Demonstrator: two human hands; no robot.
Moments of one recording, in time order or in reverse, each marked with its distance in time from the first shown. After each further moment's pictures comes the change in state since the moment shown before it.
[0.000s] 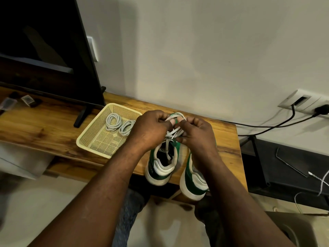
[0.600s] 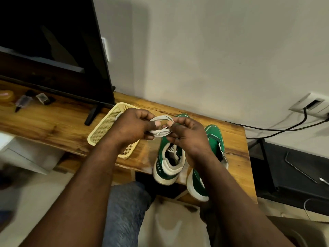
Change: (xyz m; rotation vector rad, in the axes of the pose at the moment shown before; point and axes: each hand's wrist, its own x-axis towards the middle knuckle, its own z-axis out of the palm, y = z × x) left_hand -0.004 -0.028 -0.059 -0.273 -0.060 -0.142; right_hand -0.006 -0.001 0.032 0.087 -0.214 0.069
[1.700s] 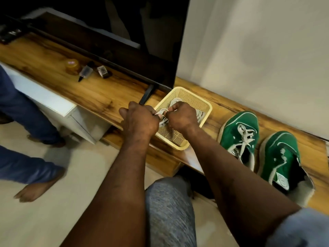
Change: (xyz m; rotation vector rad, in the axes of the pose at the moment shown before) left_hand 0.020 -0.098 -0.107 0.687 0.630 -0.254; right_hand 0.109 0.084 0.182 -0.782 -0.087 -0.070
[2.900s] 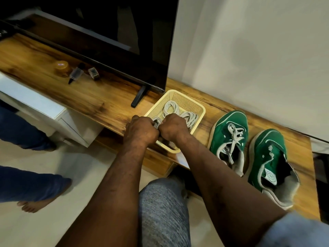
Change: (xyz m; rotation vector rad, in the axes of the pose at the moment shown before) left_hand 0.003 -0.010 0.030 0.070 -0.227 0.034; right_hand -0.020 0.001 0.001 -0.348 -0.208 0.063
